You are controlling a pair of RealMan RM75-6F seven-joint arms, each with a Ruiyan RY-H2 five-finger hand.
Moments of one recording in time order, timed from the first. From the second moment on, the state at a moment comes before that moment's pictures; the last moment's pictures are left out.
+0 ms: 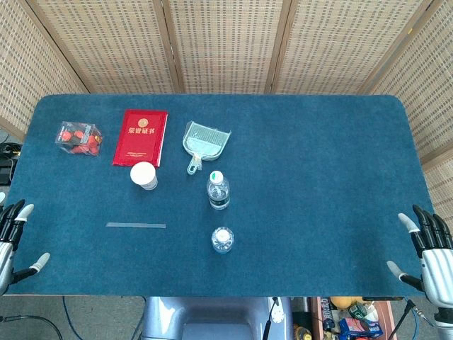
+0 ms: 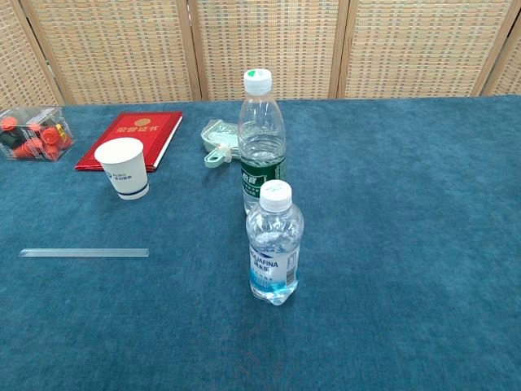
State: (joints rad) left arm 0.00 -1.08 0.00 -1.70 1.63 1.62 0.05; right arm -0.01 -1.07 0.04 -1.65 -1.64 1.65 0.04
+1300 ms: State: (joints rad) left arm -0.43 -1.39 -0.12 -1.66 1.22 0.97 0.21; right arm 0.00 -1.06 0.05 -1.65 -1.59 1.60 0.07
